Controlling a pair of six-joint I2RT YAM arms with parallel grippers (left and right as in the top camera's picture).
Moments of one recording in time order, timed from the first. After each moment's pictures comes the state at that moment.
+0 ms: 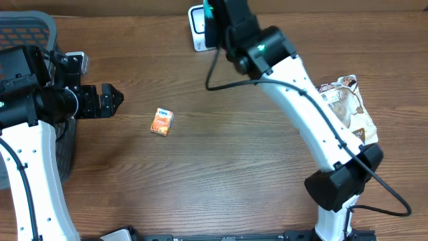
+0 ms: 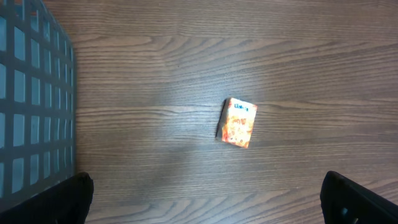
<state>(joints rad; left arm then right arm) 0.30 1.43 1.55 -1.22 0.30 0.21 0.60 2.01 2.17 -0.76 0.38 0.33</state>
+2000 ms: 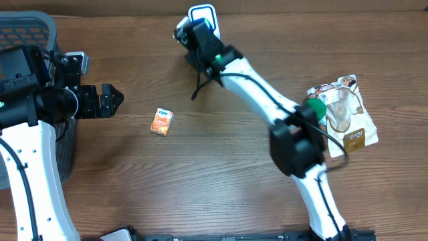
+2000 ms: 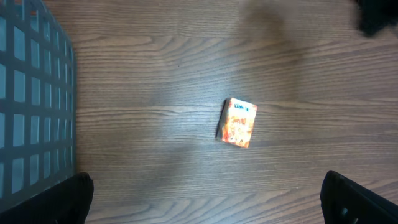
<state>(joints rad) 0.30 1.43 1.55 -1.22 0.30 0.21 0.59 2.34 2.15 -0.59 0.18 -0.23</state>
